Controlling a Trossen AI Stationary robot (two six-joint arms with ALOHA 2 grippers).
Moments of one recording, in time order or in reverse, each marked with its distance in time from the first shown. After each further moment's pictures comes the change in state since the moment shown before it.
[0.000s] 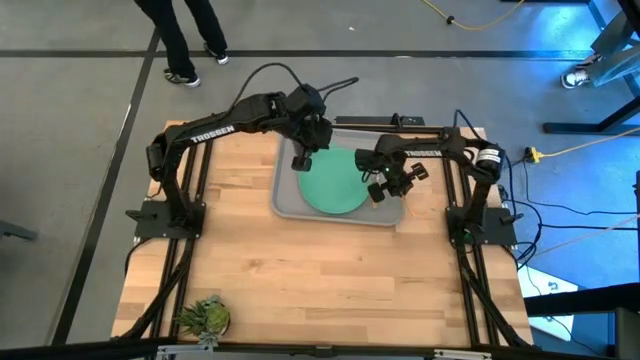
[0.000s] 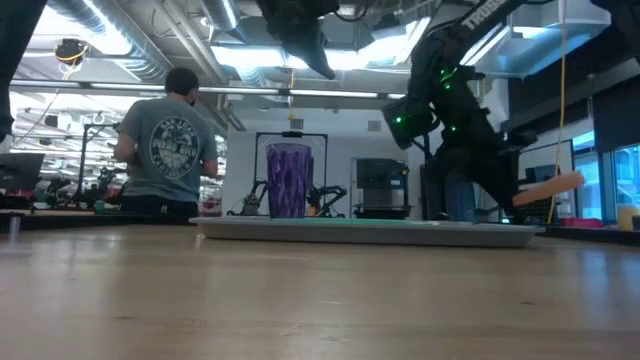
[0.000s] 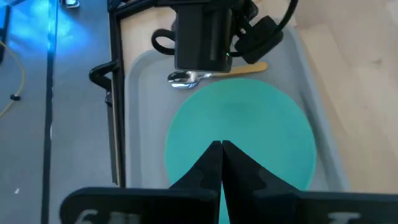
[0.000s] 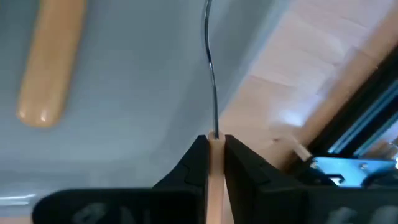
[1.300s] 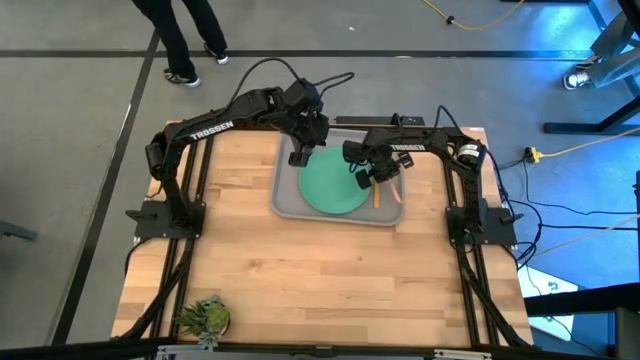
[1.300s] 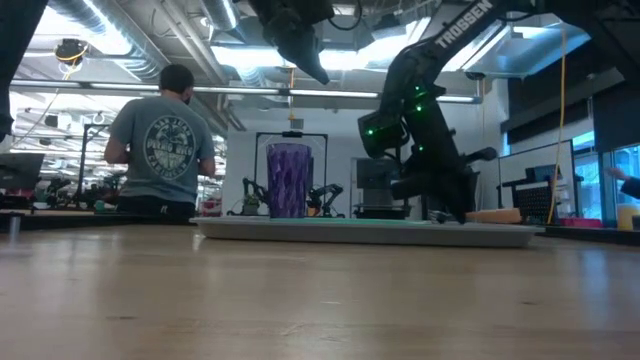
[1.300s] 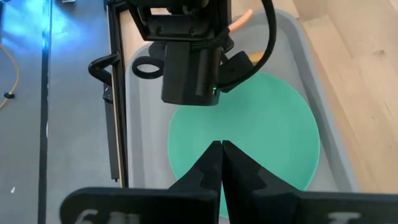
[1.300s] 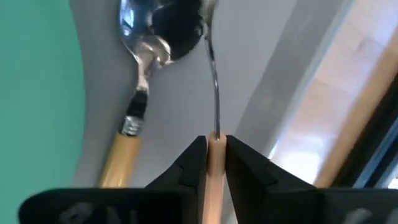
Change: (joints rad) left arm 0.049 0.001 -0.001 -0.021 0.040 0.039; right arm -0.045 0.164 0.162 0.090 0.229 0.028
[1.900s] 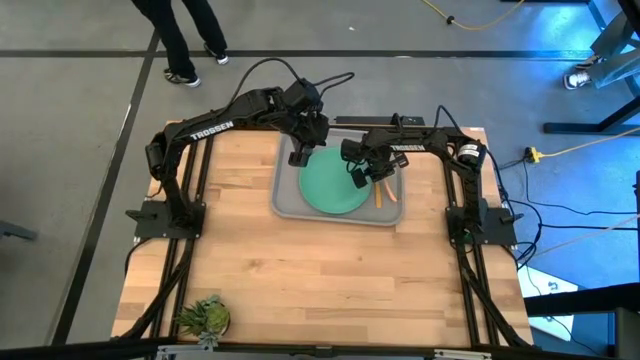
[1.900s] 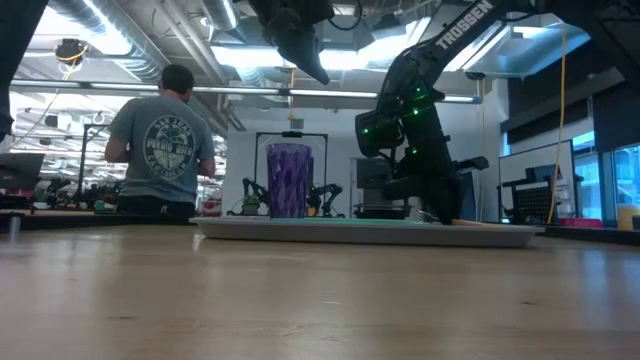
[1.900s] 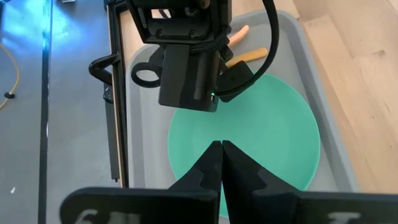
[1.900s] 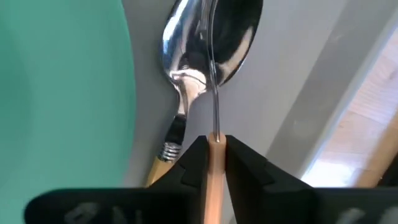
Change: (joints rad) left arm 0.000 0.000 0.000 0.001 0.000 0.000; right arm -0.003 -0.001 -0.016 0.115 0.000 -0.046
